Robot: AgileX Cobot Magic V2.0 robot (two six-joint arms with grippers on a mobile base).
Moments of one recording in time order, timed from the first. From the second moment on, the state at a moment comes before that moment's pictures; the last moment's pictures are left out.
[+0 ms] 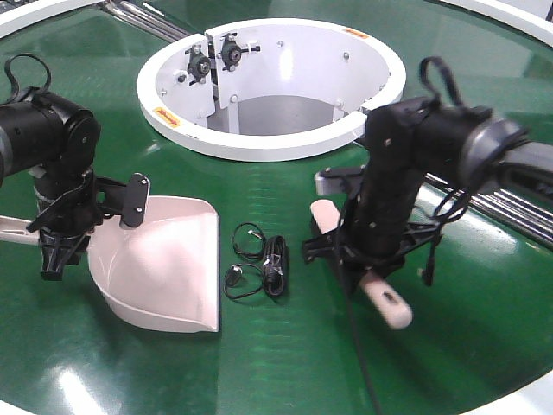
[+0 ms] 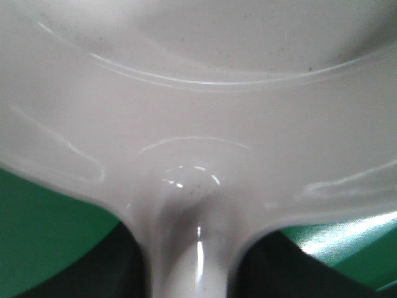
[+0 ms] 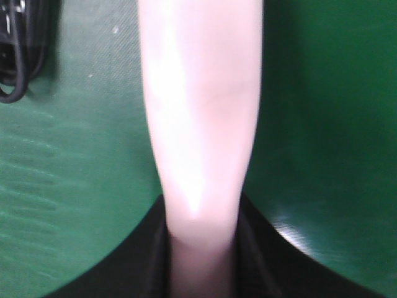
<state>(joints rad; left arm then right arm) -0.24 1.93 -1.46 0.30 1.19 1.16 0.45 1.92 -1.46 0.05 1.22 0.25</state>
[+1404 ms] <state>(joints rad) -0.24 1.93 -1.46 0.31 1.20 1.16 0.62 2.16 -2.01 0.21 1.24 0.19</state>
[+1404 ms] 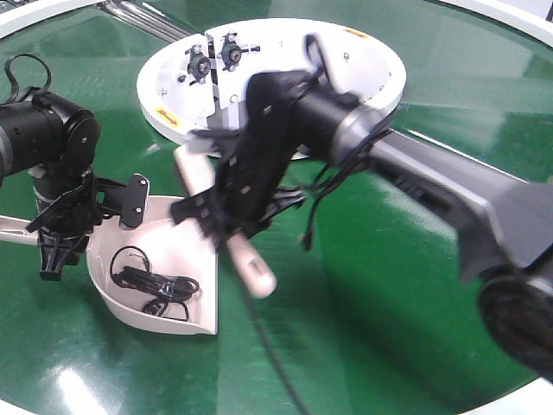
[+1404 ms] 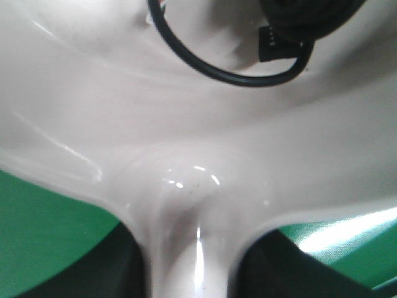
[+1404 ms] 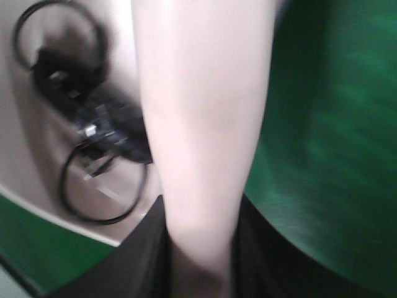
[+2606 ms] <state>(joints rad) -0.24 1.93 -1.46 0.31 1.20 1.16 0.19 1.79 -1.21 0.03 1.12 -0.03</state>
